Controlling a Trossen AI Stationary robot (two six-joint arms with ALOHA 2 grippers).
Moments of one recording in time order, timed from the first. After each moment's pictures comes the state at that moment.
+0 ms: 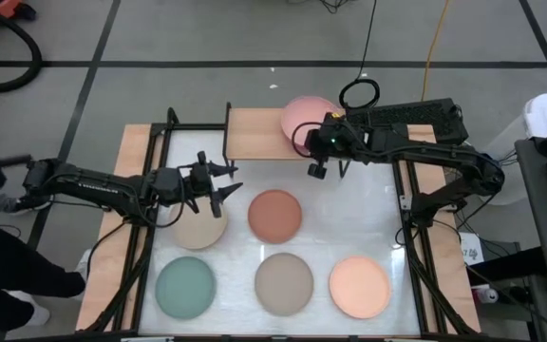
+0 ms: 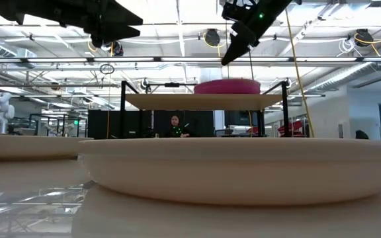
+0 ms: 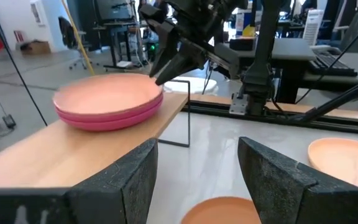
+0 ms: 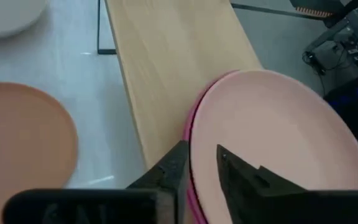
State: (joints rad) left arm -0.05 0.94 0.51 0.36 -0.35 -0.01; right arm -0.29 1.40 1.22 -0.52 0.26 -0.24
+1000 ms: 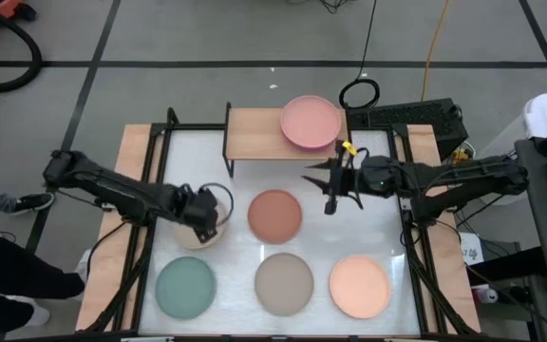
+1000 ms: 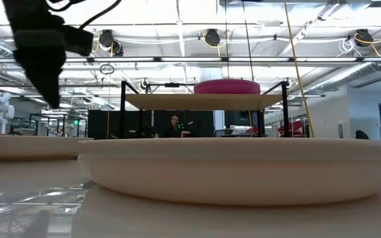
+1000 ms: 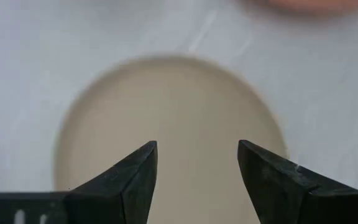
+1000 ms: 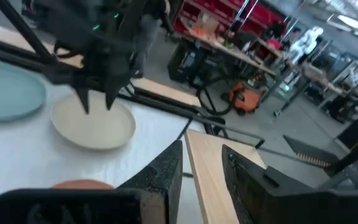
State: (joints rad) left arm -0.26 1.26 0.84 -0.97 -0.25 -0.82; right arm 0.07 1.12 0.94 -0.02 0.34 -0.39
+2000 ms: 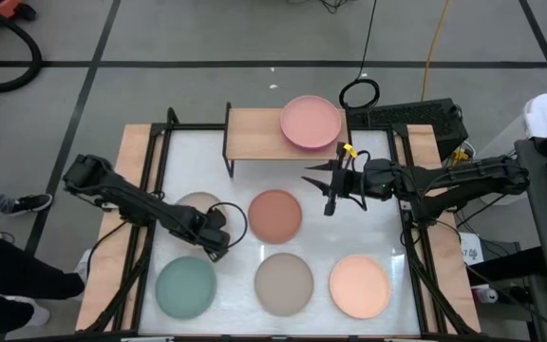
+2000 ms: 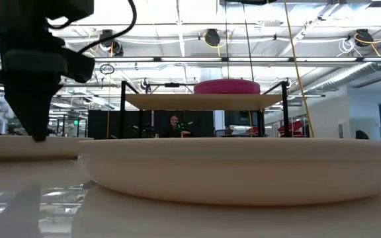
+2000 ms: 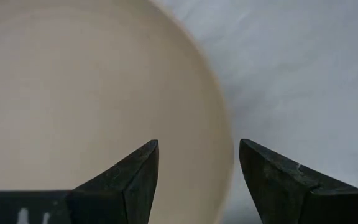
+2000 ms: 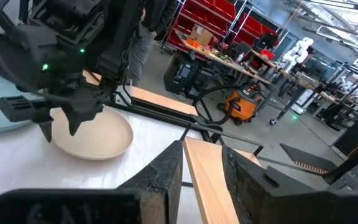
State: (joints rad) left arm -0.37 1.50 0.85 -0.81 -0.13 -1.07; right arm 0.08 1.11 0.86 0.10 0.34 -0.40
